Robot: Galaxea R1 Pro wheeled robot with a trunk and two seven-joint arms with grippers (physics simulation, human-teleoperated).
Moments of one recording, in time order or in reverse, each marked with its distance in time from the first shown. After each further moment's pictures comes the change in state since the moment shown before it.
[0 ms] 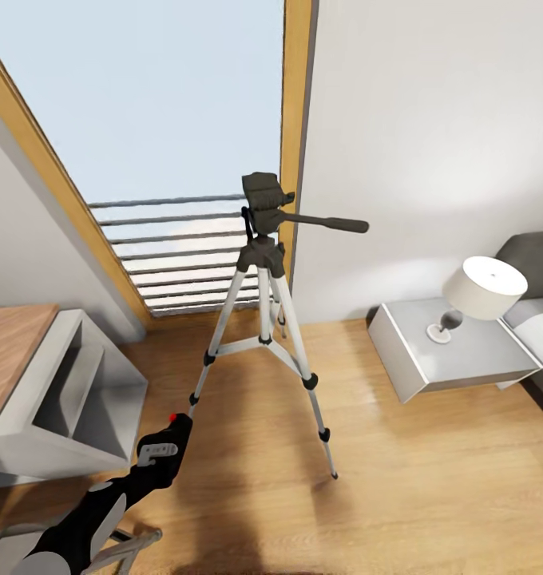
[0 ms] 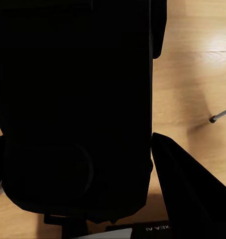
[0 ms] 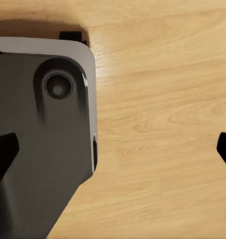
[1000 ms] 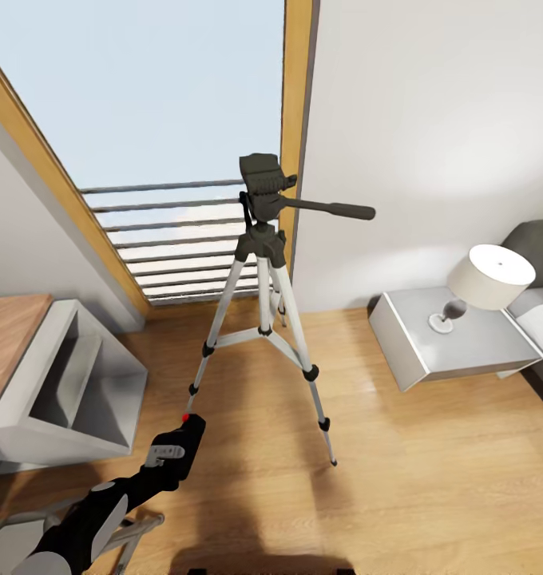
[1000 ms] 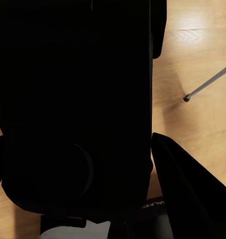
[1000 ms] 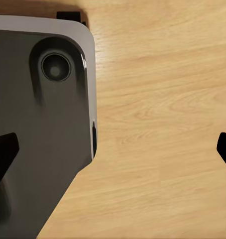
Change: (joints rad) left arm 0.000 0.001 -0.031 -0.001 -0.006 0.000 -0.118; right arm 0.000 0.000 0.000 0.000 0.000 0.000 0.000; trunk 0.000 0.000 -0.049
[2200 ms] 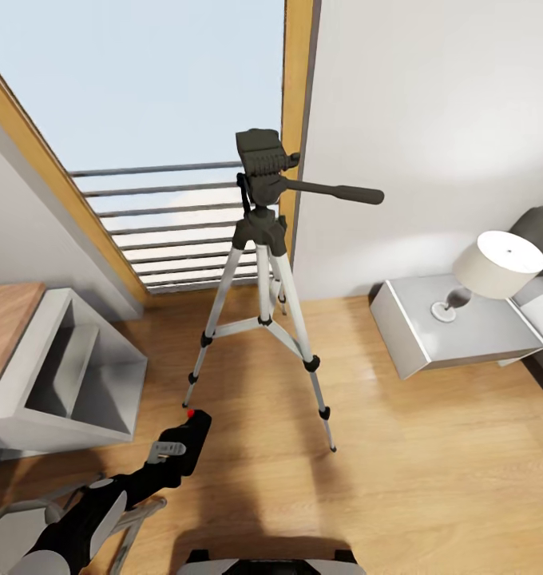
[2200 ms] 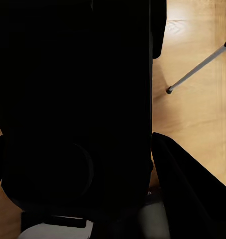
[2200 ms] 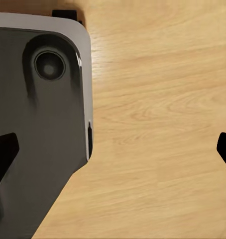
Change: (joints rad) left arm 0.000 0.005 0.008 -0.022 0.006 0.003 -0.088; right arm -0.001 -0.009 -0.003 -0.016 0.007 -0.043 0.001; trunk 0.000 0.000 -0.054
